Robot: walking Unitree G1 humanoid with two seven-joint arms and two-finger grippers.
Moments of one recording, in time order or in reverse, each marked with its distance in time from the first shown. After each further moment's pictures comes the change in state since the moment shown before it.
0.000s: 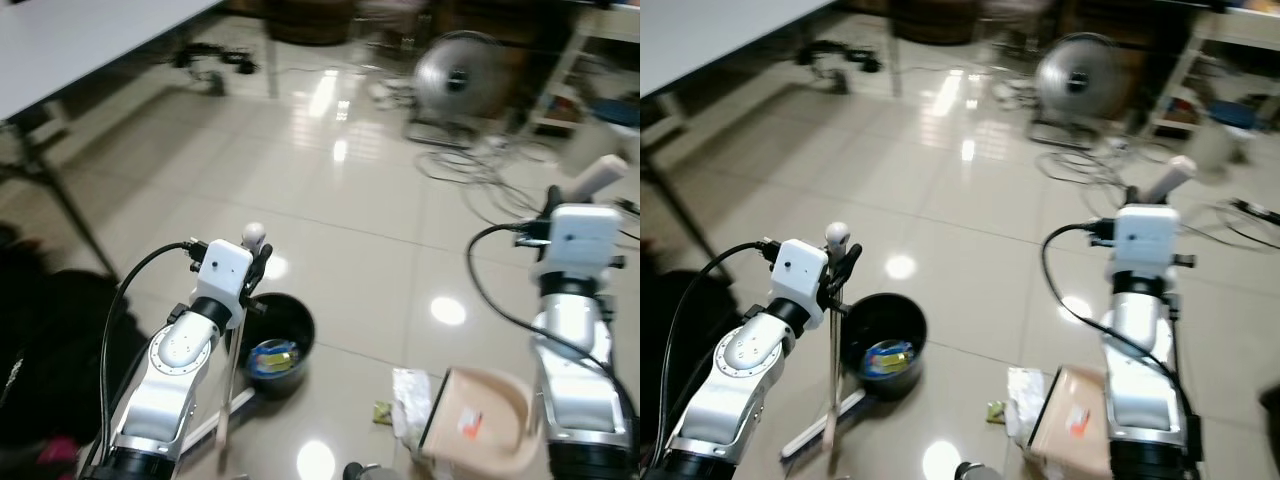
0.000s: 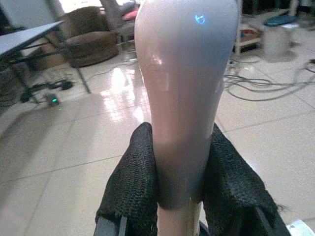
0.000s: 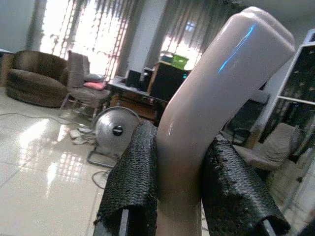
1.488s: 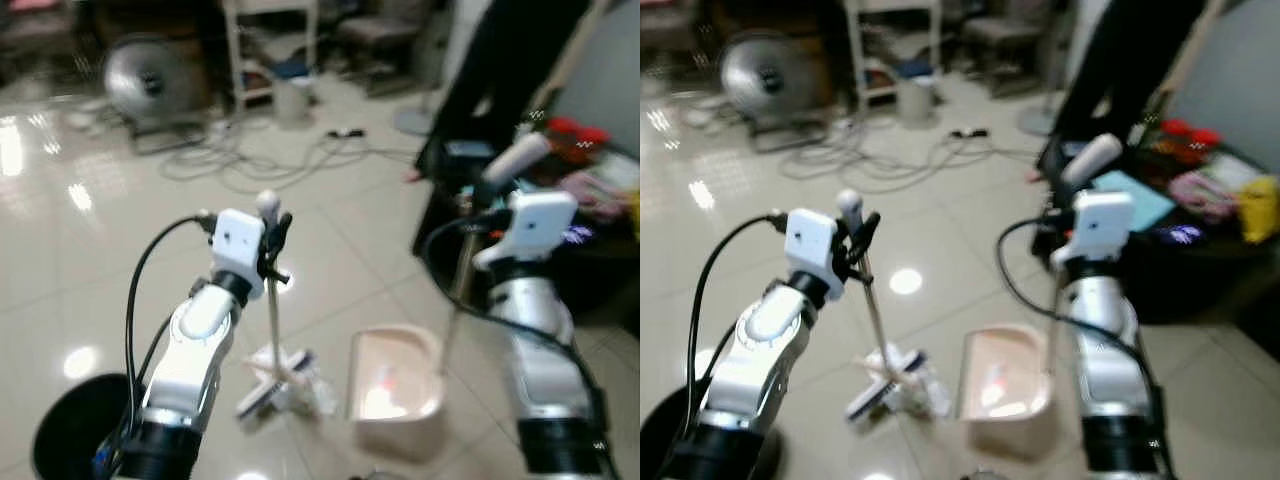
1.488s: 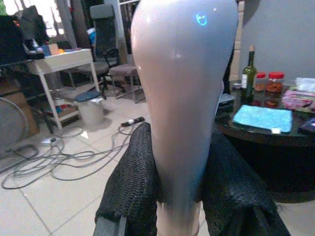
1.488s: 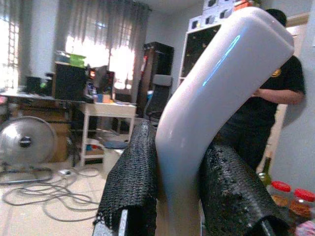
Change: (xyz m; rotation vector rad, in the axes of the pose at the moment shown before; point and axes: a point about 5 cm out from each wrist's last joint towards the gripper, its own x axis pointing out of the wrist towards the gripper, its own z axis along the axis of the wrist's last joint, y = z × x) left arm 0.024 -0.010 0.035 -0.111 -0.142 0.013; right arm 0.004 0.053 0.022 0.333 -0.134 0.363
